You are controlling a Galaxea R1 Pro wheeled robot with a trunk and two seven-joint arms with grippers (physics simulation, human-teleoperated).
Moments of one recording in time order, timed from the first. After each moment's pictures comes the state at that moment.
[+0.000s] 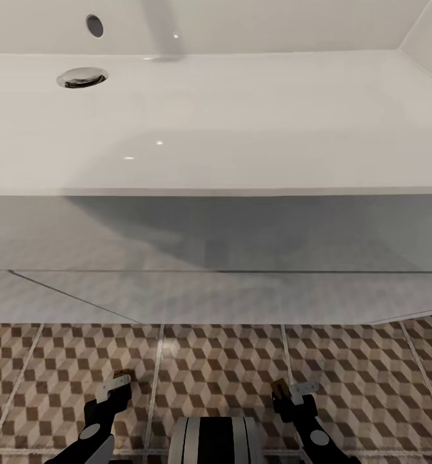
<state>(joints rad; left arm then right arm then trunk) -0.43 0.19 -0.59 -0.55 0.75 -0.24 0.41 -0.44 0.01 0.03 -0.36 0.17 -0.25 -0.08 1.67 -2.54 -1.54</state>
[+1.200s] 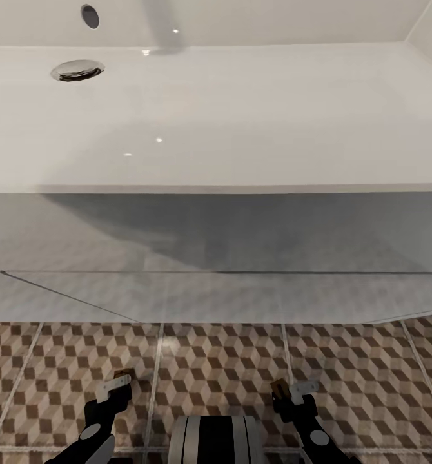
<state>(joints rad) -0.43 0.19 -0.59 -0.55 0.75 -0.24 0.41 -0.44 0.01 0.03 -0.36 0.17 -0.25 -0.08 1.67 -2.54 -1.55</state>
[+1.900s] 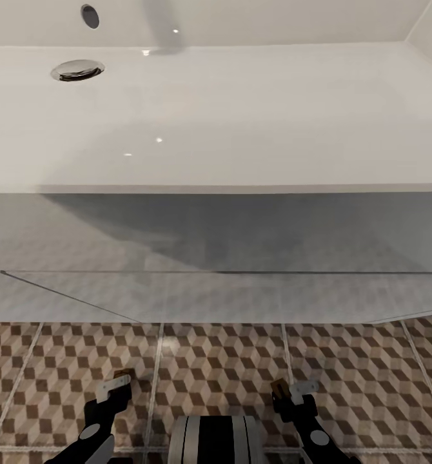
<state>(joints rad) -0.43 0.19 -0.59 -0.55 0.75 -0.24 0.40 -0.44 0.01 0.03 -0.36 0.17 -0.25 -0.08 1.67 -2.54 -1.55</state>
